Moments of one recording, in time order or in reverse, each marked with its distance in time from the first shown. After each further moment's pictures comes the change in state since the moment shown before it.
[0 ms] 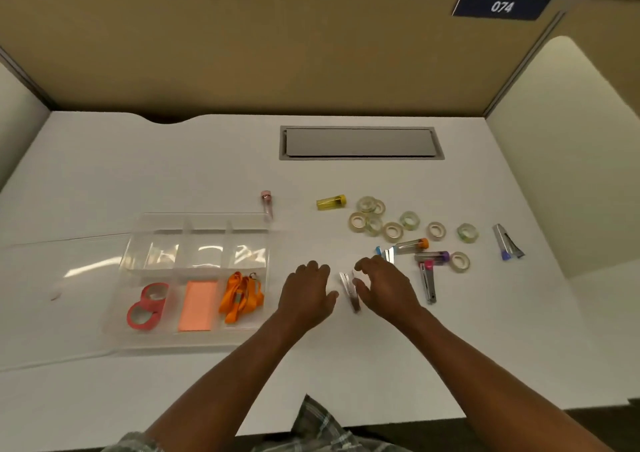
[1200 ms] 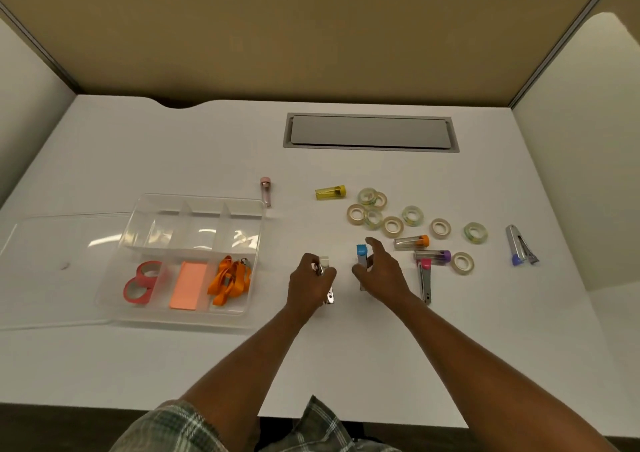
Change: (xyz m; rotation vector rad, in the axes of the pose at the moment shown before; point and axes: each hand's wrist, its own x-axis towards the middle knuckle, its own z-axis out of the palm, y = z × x) left_hand 0.022 0.037 0.041 -0.914 0.127 -0.607; right_hand 0.031 0.042 0.018 0.503 -0.081 0.220
